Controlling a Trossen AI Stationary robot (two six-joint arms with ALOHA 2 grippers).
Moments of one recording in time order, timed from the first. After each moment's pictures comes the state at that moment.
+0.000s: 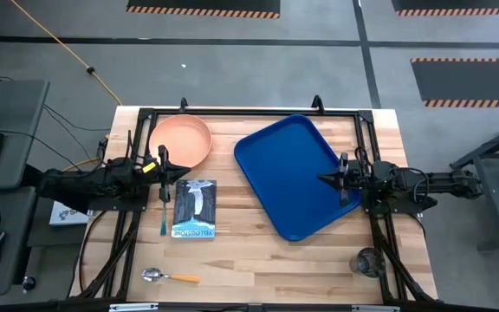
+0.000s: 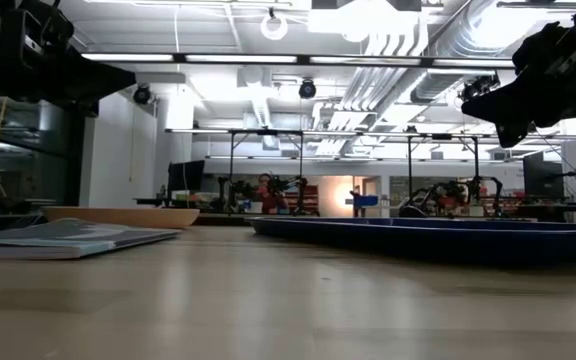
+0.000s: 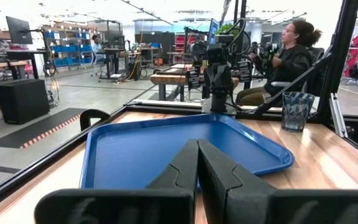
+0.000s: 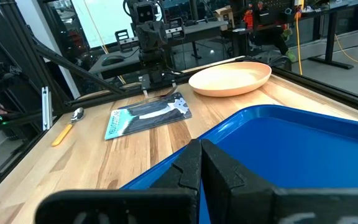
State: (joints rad) left arm 0.01 0.01 0.01 0.06 -0.17 0.00; right arm -0.01 0.12 0.01 0.04 0.11 0.21
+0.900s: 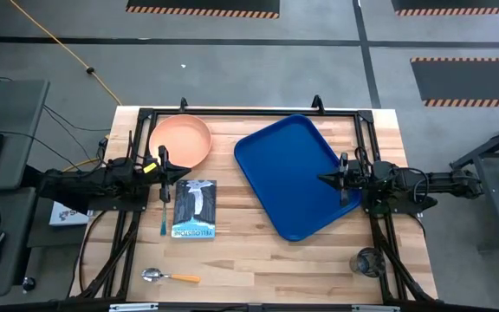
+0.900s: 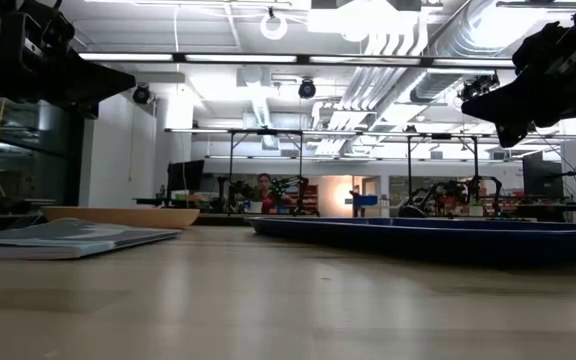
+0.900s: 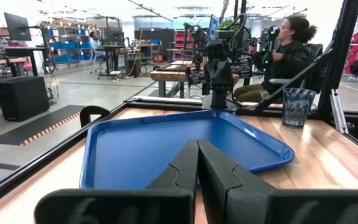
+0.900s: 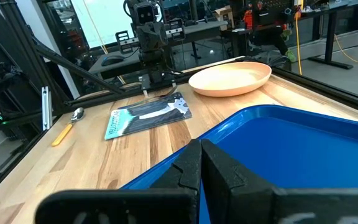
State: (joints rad) left arm 0.01 0.01 0.01 0.04 -0.17 0.00; right arm -0.01 0.12 0.01 0.04 0.11 0.21
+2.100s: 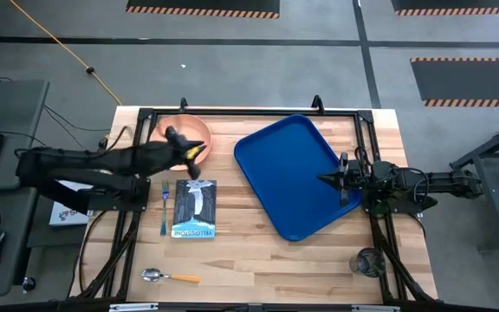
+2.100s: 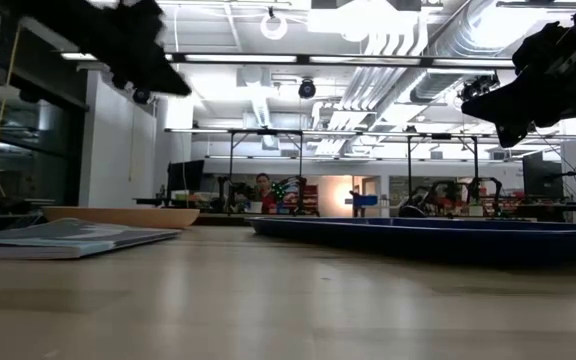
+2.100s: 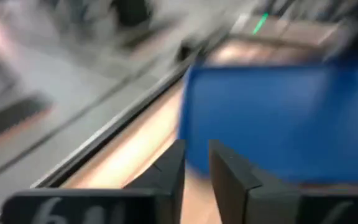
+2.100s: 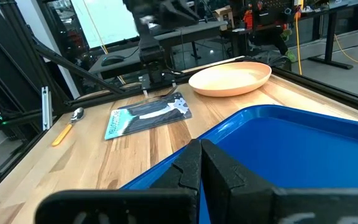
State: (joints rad) left arm 0.10 0.86 0.58 -0.18 -0.55 -0.13; right arm -0.01 0.12 0.01 0.04 0.11 0.21
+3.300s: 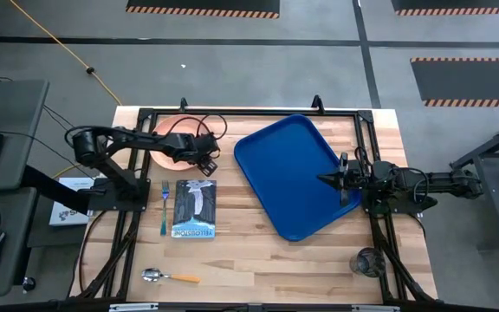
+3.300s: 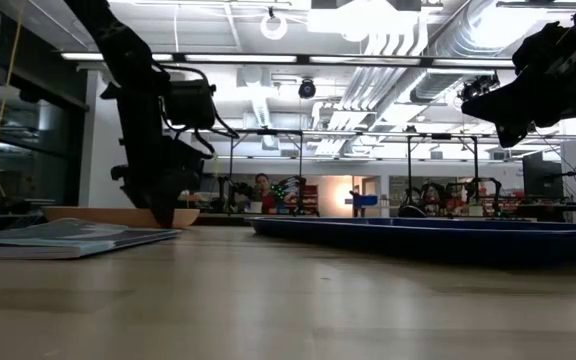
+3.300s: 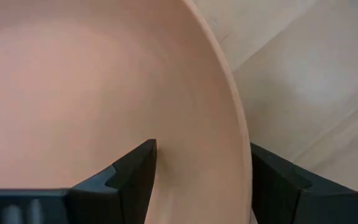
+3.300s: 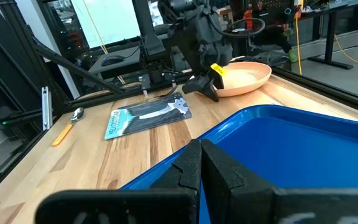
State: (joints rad) left arm 0.41 1.59 0.74 -0.47 -0.30 -0.39; right arm -0.01 0.12 0.01 0.04 0.11 0.21
